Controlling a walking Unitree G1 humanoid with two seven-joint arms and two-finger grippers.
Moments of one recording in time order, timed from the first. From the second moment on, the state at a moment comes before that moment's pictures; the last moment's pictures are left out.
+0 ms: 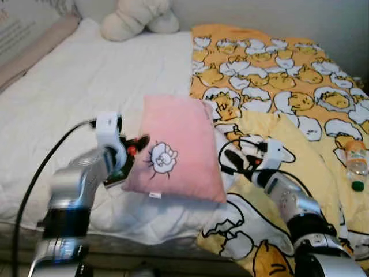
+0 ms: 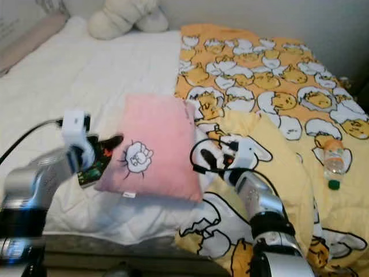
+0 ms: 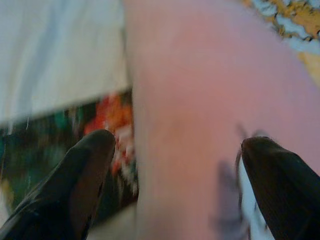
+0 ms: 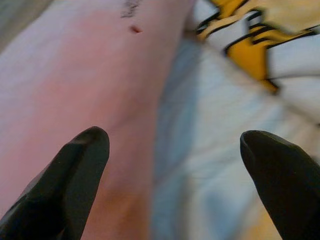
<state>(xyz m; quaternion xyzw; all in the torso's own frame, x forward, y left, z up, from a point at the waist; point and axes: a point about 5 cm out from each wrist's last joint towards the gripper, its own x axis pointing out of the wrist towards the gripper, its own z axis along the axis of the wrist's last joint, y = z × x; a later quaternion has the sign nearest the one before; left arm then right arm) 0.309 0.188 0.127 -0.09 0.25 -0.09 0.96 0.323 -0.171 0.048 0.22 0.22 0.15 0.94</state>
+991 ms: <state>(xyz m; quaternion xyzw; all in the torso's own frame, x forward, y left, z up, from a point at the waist) 0.301 0.128 0.079 -0.08 0.28 -0.11 0.95 0.312 -0.139 0.017 0.28 0.25 0.13 0.92</state>
